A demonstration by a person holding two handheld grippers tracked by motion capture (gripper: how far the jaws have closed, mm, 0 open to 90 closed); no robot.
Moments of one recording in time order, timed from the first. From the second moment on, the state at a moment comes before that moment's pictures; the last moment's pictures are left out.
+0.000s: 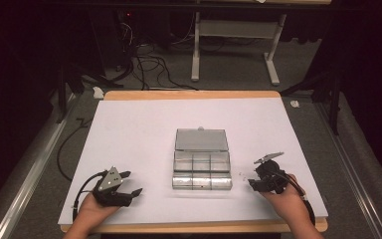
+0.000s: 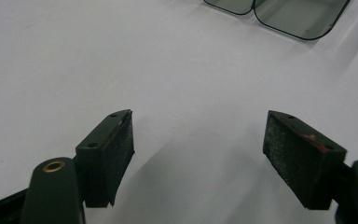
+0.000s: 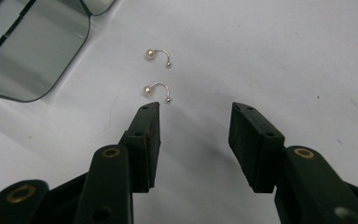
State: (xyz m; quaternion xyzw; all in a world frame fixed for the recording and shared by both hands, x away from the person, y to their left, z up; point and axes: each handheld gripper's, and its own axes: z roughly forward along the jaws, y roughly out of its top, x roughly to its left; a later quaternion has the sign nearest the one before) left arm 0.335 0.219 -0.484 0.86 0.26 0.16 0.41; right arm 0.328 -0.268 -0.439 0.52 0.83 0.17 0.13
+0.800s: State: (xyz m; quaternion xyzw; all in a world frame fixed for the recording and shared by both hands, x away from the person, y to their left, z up) left arm 0.336 0.219 -0.484 0.86 0.26 0.16 0.40; right arm 0.346 -0.241 -0.427 0.47 0.88 0.09 0.07
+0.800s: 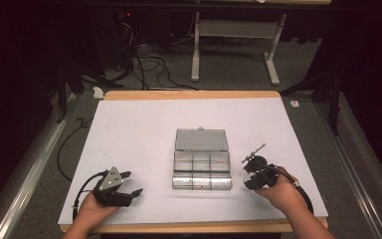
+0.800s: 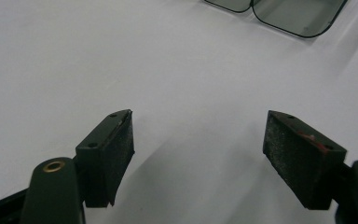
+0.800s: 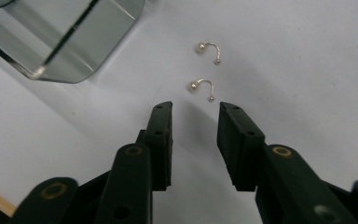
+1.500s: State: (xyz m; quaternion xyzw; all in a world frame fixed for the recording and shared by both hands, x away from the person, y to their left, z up) left arm 0.336 0.219 -0.484 0.87 0.26 0.16 0.40; right arm 0.370 -0.224 -0.438 0.47 0.88 0.06 0.05
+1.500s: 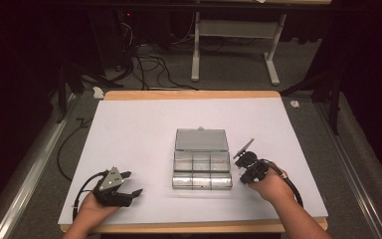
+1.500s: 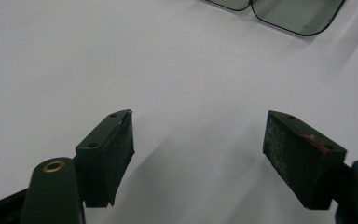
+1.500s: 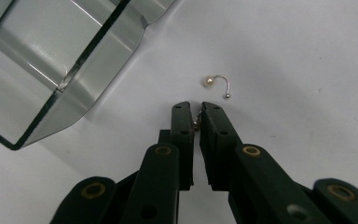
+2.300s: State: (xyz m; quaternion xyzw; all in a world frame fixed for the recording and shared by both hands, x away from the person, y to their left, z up) left arm 0.336 0.217 -0.484 0.87 0.25 0.16 0.40; right arm 0.371 -0.227 -0.435 0.47 0.88 0.07 0.04
